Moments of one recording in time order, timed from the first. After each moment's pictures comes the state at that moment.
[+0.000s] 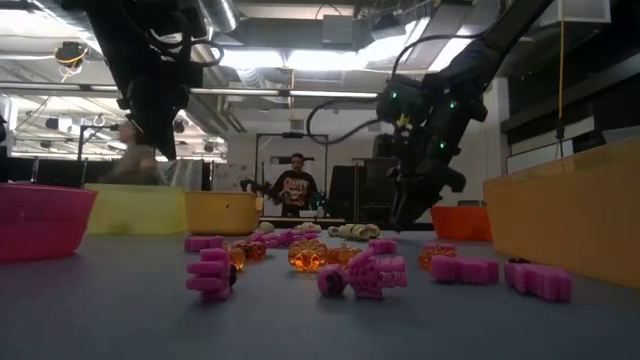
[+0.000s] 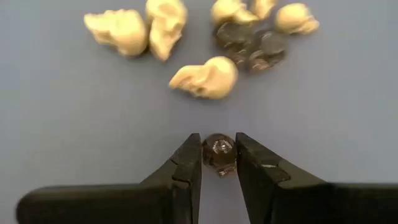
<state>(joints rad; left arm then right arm) 0.12 1.16 0.81 -0.89 -0.51 -0.44 -0.36 1.73 0.92 -0.26 -0.15 -0.43</state>
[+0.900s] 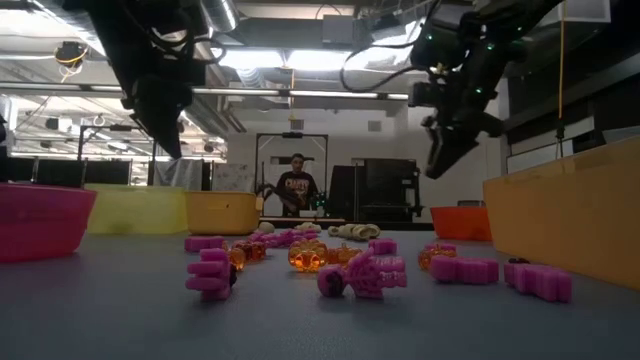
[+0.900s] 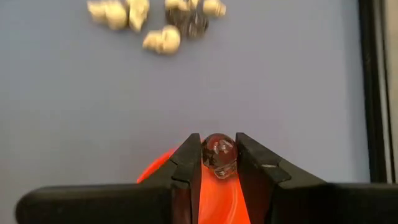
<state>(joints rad) 0.12 1.16 0.81 -0.86 -0.51 -0.44 -0.35 1.40 0.92 -0.60 0.04 -0.42</state>
